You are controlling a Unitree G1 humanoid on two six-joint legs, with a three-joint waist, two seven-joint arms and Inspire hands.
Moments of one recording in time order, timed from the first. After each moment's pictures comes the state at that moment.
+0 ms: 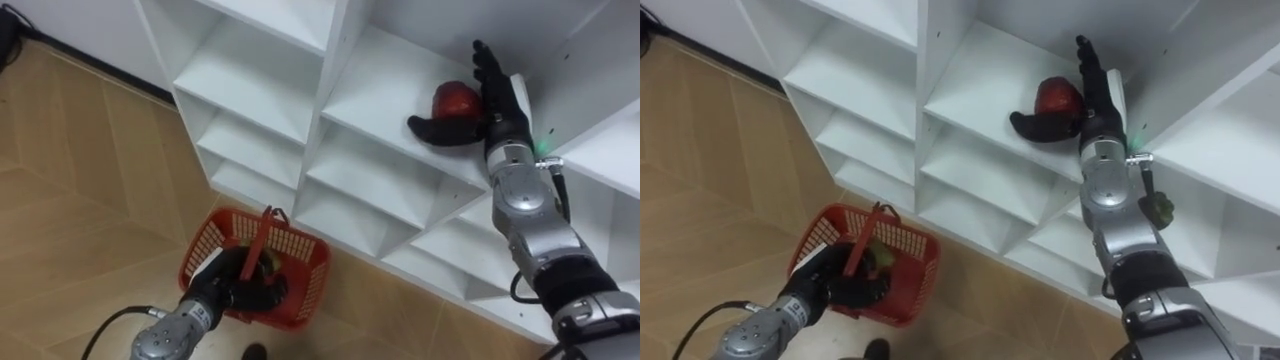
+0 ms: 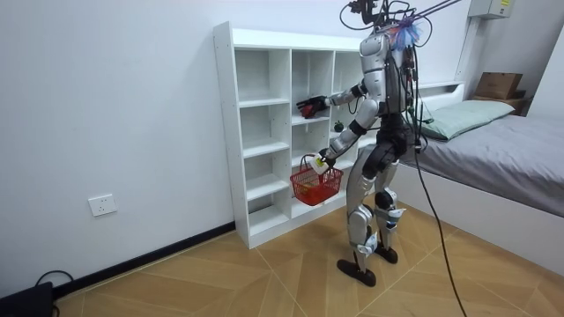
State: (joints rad) left arm -0.04 0.25 -0.19 0.69 -0.11 -0.08 -0.21; right arm -0.54 -0.35 0.20 0.82 0.15 -0.22 -0.23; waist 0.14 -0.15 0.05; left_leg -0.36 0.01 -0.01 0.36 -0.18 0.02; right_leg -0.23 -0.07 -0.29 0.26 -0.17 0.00
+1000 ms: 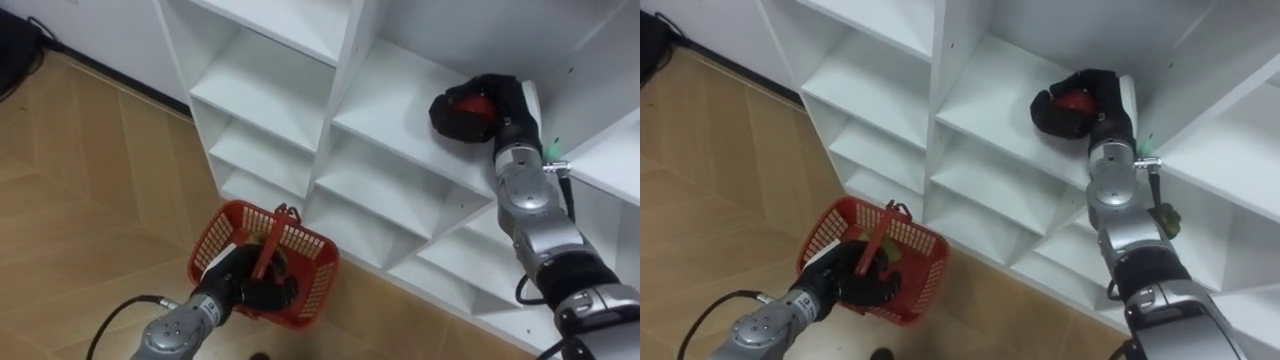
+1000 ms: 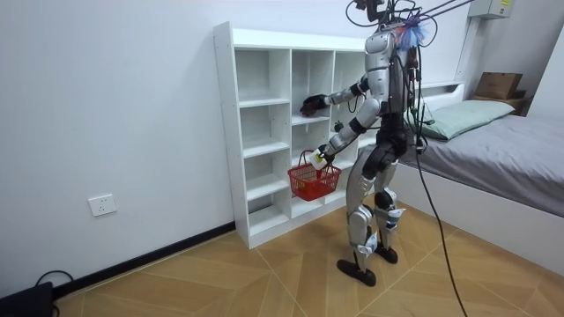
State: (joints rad) left arm -0.05 0.26 -0.25 0.64 -0.11 -0.04 -0.21; right arm -0.57 -0.35 0.20 0.90 0.17 -0.20 -0.26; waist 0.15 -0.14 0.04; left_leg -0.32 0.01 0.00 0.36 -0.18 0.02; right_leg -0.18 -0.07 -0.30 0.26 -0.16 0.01
